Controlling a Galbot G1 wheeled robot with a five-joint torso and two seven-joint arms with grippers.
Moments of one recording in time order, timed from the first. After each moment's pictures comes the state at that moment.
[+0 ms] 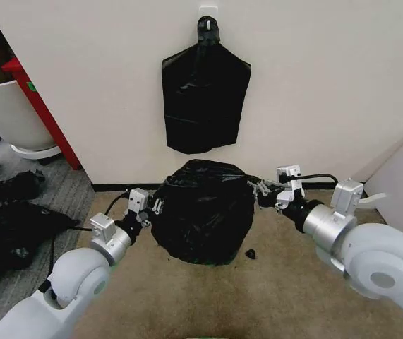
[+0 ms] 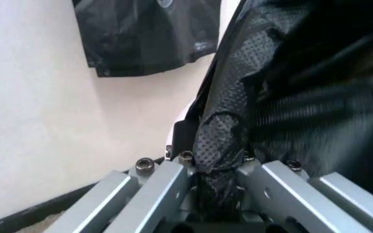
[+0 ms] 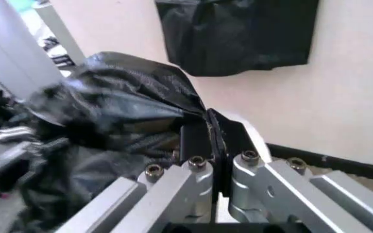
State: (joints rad) left arm 1.24 -0.88 -0.33 -2.18 -0.59 0.22 0.02; right arm -0.97 0.53 0.23 2.38 1.33 -0.38 0.39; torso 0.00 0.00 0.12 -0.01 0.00
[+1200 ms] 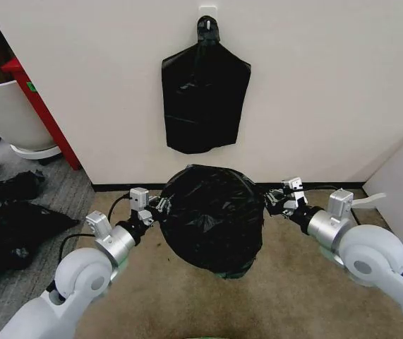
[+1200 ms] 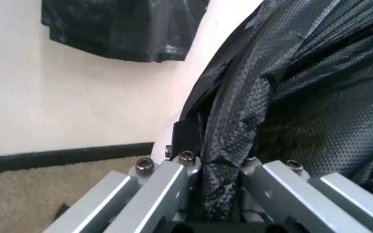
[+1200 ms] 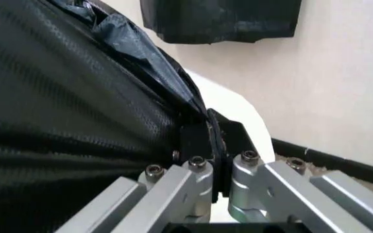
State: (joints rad) left arm 1.22 -0.92 -0.34 -2.15 -0.98 0.23 0.04; right arm -1.08 0.52 0.23 2.18 1.11 -0.27 0.10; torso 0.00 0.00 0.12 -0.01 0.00
